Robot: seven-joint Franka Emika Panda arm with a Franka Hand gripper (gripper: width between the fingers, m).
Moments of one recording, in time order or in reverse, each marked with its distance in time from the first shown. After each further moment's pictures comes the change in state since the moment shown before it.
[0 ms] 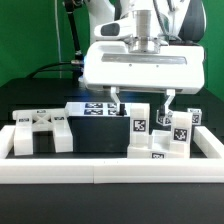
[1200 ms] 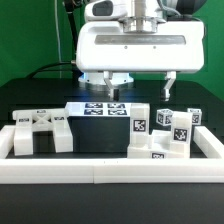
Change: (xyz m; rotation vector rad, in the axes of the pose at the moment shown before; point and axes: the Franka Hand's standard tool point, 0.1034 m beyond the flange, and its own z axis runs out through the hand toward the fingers) arm 0.023 0.006 -0.016 0.066 -0.337 -0.012
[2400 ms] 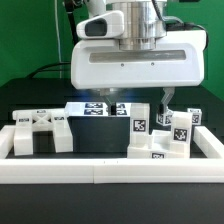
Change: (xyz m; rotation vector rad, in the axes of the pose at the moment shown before) arm 0.003 0.006 0.019 0.019 -0.184 0.008
